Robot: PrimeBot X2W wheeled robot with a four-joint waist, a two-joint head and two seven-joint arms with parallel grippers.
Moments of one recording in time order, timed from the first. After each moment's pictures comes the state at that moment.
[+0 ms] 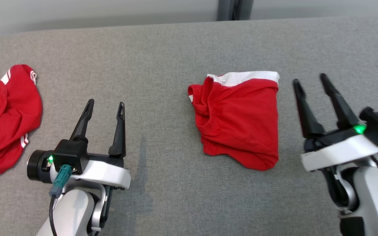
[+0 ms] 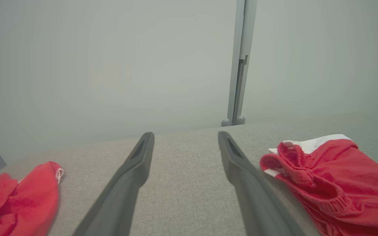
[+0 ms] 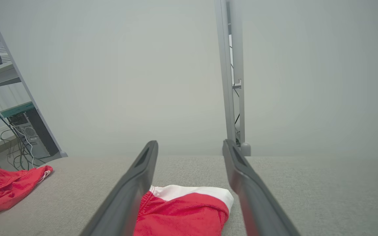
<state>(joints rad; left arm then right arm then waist) -0.31 0.25 -0.40 0.14 -0.36 0.26 -0.24 -0.36 -0.12 0.17 0.10 0.35 0.13 -0.13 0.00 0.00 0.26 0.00</state>
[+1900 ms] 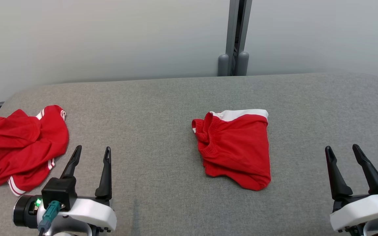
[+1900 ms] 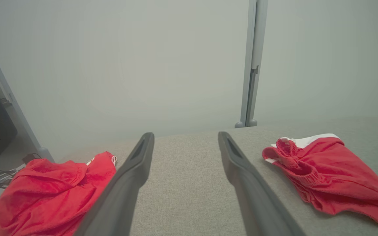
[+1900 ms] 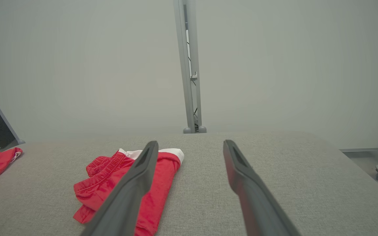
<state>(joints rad) -0.07 0.36 -0.39 -0.01 -0.41 0.33 -0.14 0.04 -0.07 -0.07 -0.09 0.21 0.13 0.03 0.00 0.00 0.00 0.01</state>
